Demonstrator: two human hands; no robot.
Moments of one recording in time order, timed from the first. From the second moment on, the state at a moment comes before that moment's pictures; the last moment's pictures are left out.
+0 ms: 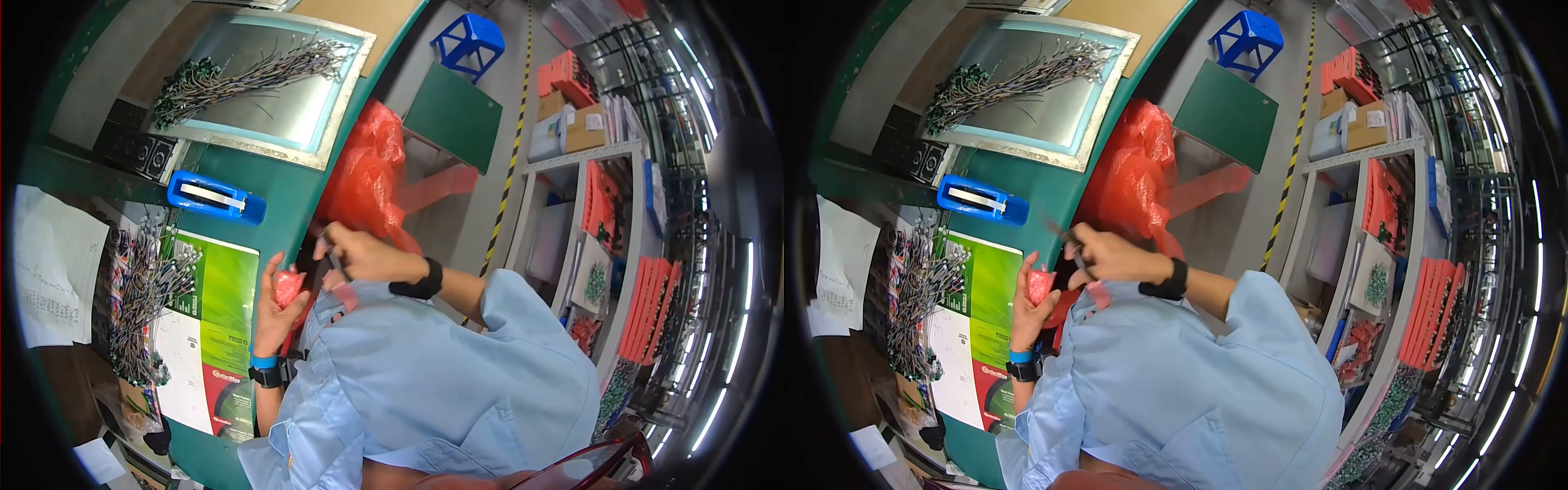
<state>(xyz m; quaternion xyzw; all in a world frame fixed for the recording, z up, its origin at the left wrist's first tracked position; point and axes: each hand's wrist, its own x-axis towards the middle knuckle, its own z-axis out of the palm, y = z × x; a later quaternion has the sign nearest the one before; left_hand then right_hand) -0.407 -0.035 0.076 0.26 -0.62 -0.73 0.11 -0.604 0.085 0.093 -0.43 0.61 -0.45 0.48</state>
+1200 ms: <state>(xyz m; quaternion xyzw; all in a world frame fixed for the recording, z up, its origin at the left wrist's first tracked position) -0.138 0.097 0.048 0.49 -0.30 -0.75 0.32 -0.470 -0.264 0.042 -0.63 0.52 -0.41 0.40</state>
